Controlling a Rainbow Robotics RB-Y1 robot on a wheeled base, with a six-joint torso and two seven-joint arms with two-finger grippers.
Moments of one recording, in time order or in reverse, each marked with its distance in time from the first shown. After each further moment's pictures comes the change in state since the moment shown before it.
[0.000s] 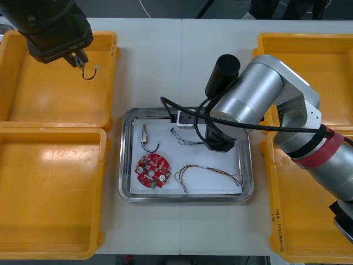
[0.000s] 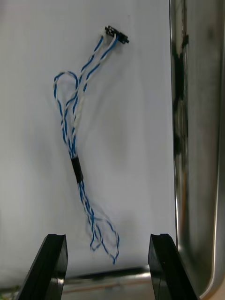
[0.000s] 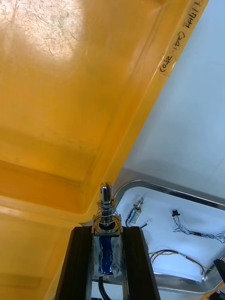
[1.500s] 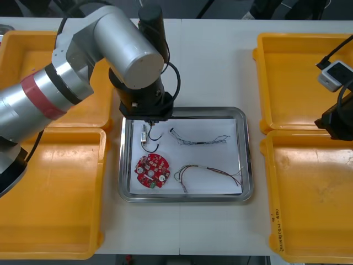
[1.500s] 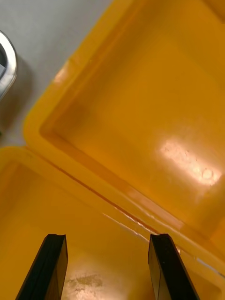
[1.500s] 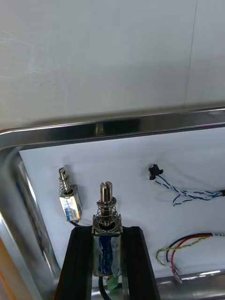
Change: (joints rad) right arm 0.413 -0.011 -0.940 -0.423 -0.021 0.213 -0.033; left arm 0.029 -0.184 -0.544 -0.083 -0.026 -0.273 0.000
